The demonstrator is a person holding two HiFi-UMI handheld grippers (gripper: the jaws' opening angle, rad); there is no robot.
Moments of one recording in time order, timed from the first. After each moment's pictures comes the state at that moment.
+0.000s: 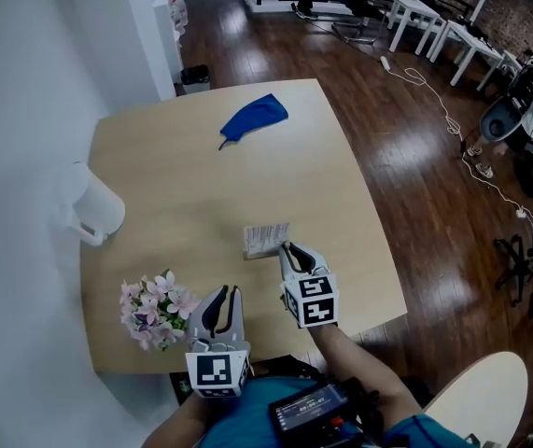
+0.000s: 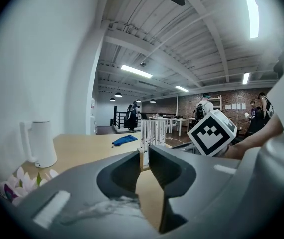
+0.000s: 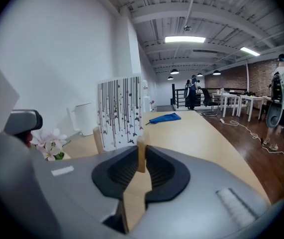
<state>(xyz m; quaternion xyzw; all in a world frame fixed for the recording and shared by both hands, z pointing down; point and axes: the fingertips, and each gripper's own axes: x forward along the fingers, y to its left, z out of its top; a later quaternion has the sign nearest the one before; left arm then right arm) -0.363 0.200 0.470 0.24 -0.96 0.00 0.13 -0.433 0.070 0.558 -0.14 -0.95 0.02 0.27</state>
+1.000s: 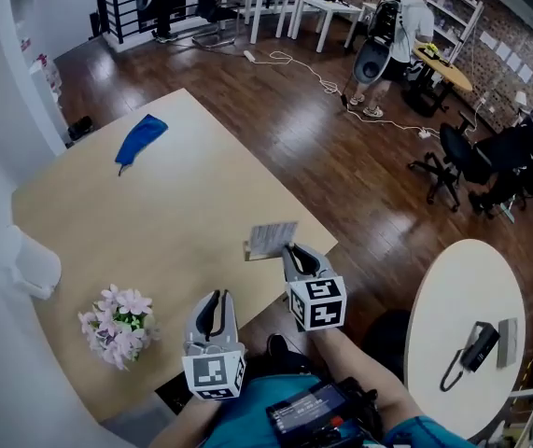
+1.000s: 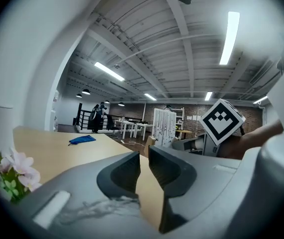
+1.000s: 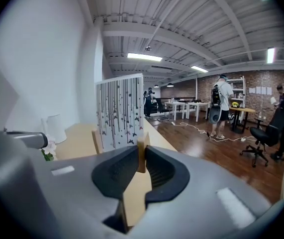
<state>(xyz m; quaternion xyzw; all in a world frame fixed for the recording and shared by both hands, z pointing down) -0.252 0.125 0.453 0.44 -0.89 -0.04 0.10 -0.239 -0.051 0.492 0.12 -0.97 0.05 0.23</state>
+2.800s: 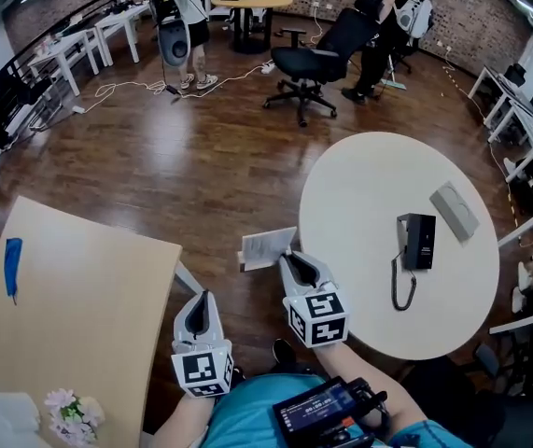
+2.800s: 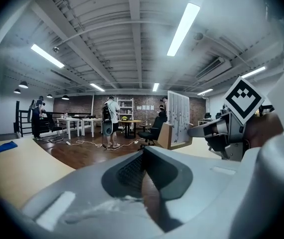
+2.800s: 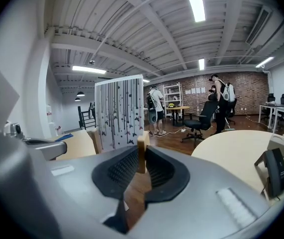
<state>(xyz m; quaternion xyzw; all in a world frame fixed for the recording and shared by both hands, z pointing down) -0.004 -0.138 0.460 0.69 -0.72 0.05 0.09 0.140 -0.246 0.463 0.41 -0.89 0.12 0.16</state>
